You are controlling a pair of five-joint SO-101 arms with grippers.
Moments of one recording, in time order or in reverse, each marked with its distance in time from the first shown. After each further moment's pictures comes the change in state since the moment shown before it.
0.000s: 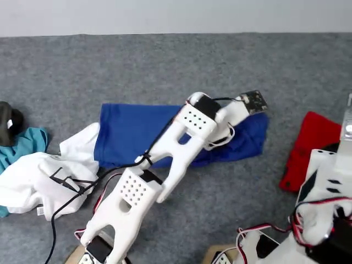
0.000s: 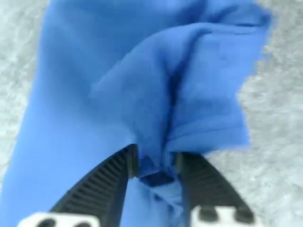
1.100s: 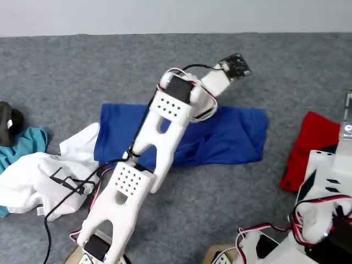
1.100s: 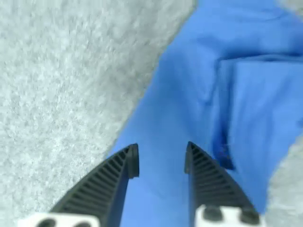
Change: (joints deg) left arm -6.6 5.9 -28.2 7.4 -3.0; right arm 0.0 -0.6 1.1 0.0 0.0
